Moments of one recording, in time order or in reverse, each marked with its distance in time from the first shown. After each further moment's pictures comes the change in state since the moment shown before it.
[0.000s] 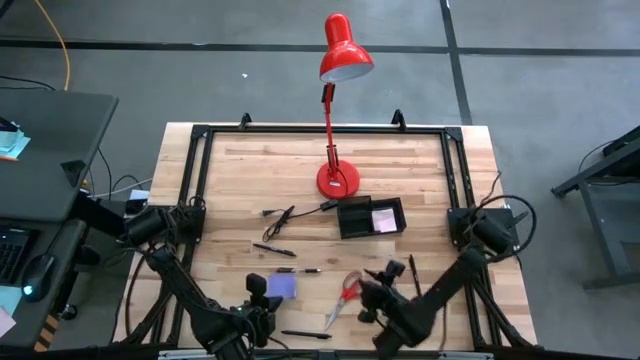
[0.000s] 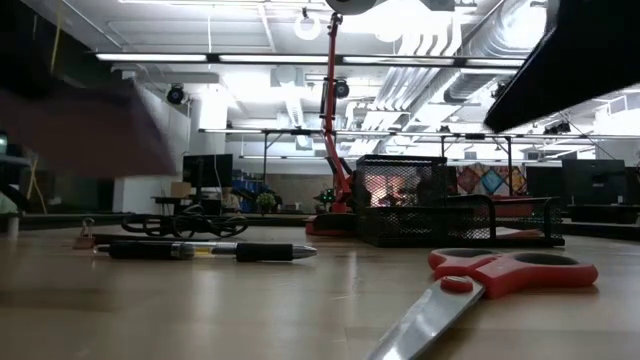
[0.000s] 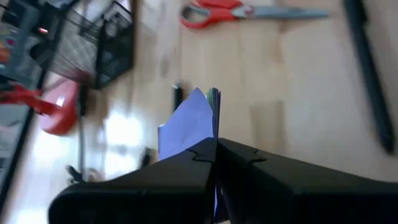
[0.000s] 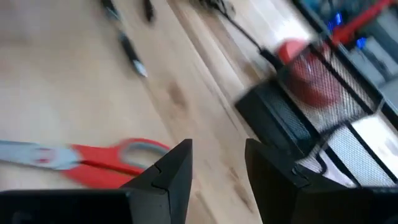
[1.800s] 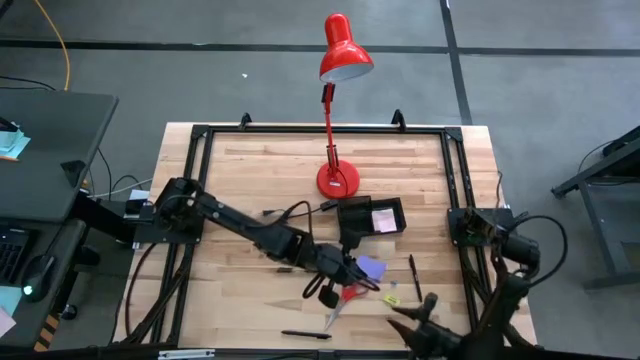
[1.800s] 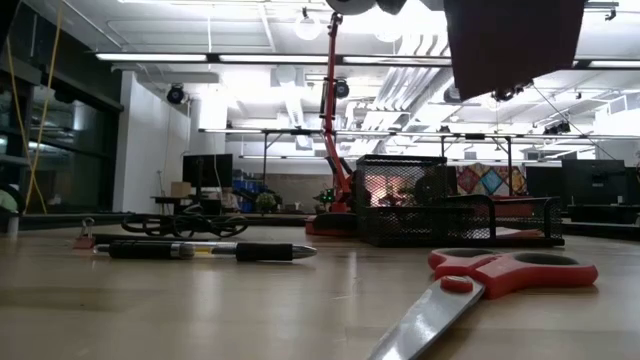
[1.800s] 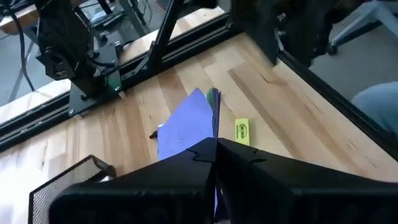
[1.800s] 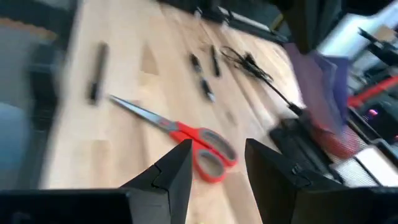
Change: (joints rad) left arm 0.598 -0.019 0.165 0.741 0.778 0.922; right arm 0.339 0.004 0.000 -0.099 0.214 0.136
